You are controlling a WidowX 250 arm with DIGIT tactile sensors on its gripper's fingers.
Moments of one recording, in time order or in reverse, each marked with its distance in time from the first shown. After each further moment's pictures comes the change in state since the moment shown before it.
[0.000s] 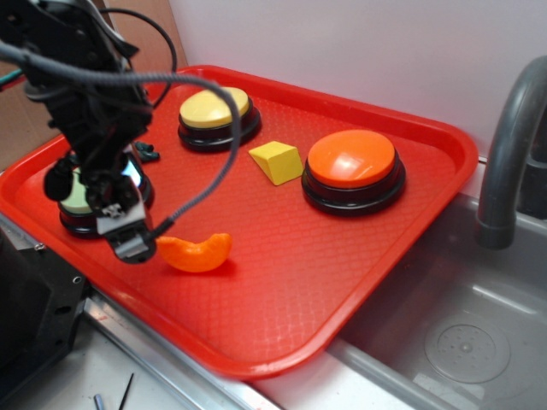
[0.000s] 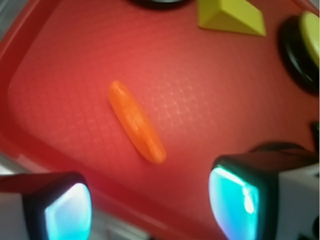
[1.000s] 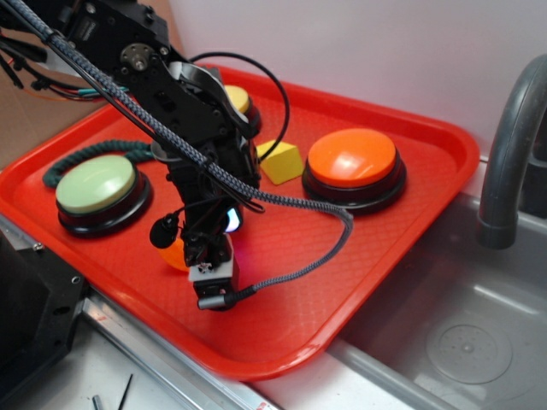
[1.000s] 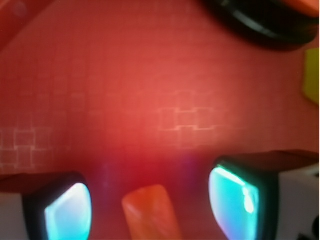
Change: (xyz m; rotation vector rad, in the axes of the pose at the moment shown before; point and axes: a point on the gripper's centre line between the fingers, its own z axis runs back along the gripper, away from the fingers) arm 0.045 -0.022 -0.054 -0.019 0.023 -0.291
